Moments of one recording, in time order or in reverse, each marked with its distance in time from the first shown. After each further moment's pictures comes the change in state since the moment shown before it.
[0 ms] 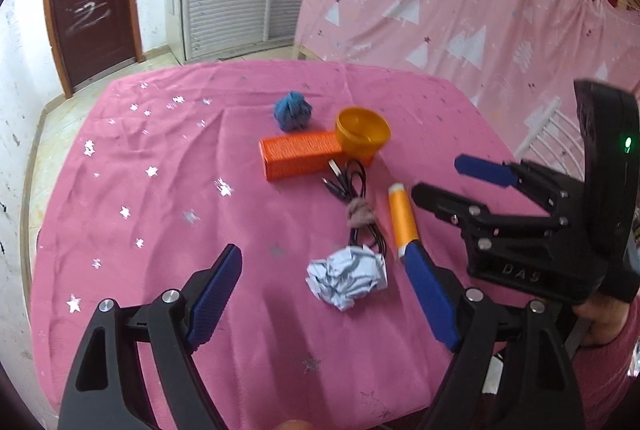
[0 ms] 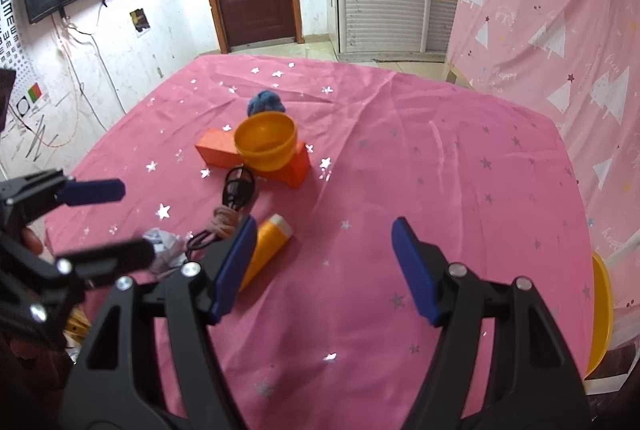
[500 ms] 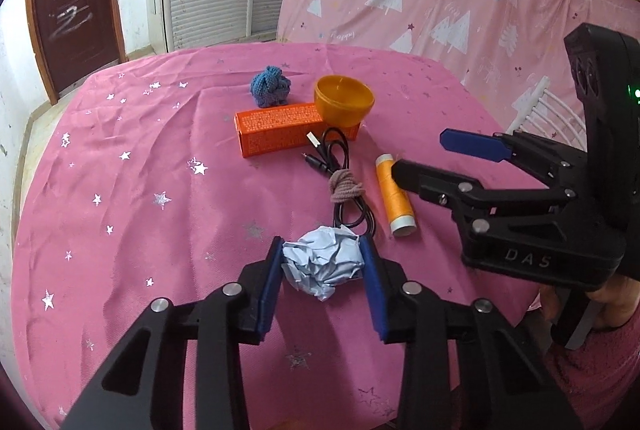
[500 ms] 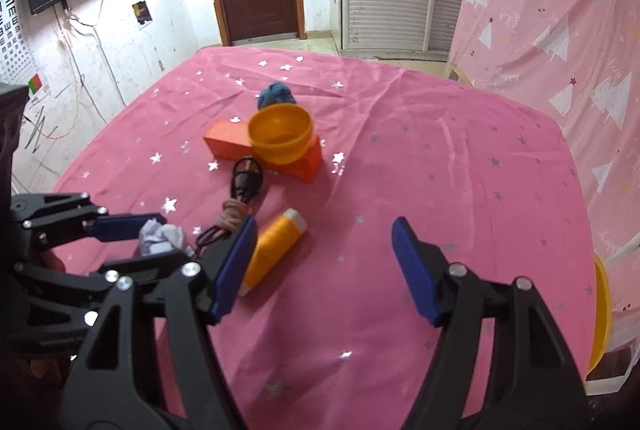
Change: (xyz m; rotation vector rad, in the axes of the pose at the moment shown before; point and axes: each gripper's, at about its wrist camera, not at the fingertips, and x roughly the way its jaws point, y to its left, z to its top) left arm 0.016 -0.010 -0.014 0.041 0.007 -0.038; right arm 0.002 0.014 -0.003 -0.028 0.014 0.010
